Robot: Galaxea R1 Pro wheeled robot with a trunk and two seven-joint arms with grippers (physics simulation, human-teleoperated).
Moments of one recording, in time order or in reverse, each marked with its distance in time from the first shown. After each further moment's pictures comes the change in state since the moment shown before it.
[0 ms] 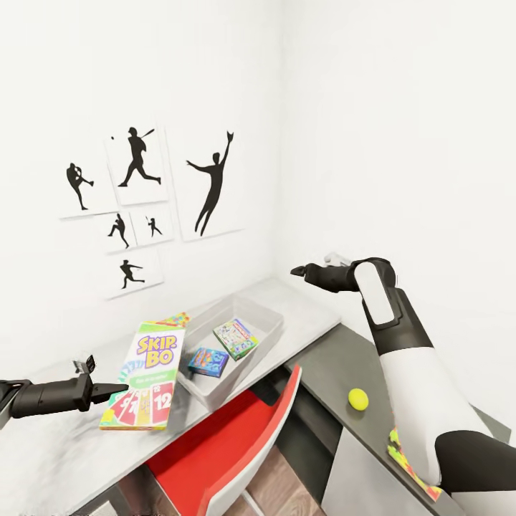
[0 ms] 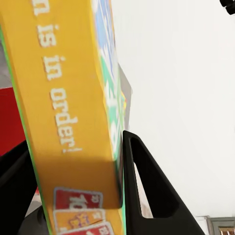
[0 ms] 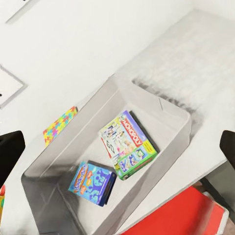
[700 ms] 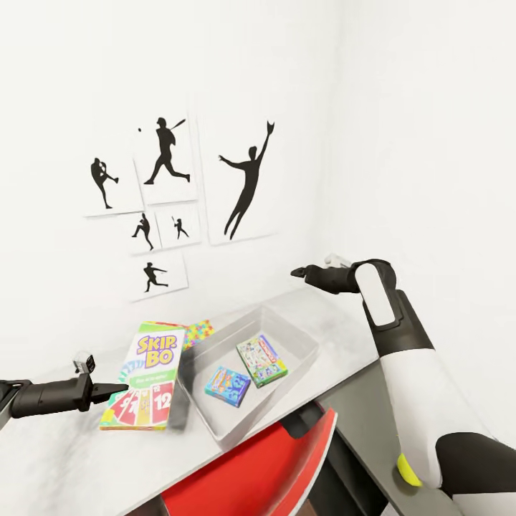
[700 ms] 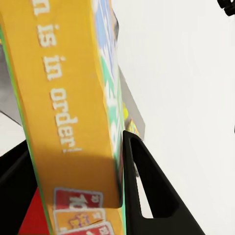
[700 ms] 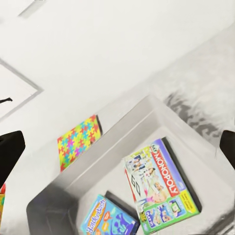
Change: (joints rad) left arm 0.000 0.000 0.001 0.000 0.000 -0.001 0.000; right arm 0.007 -0.003 -0.001 -0.002 -0.009 0.001 0.001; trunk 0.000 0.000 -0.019
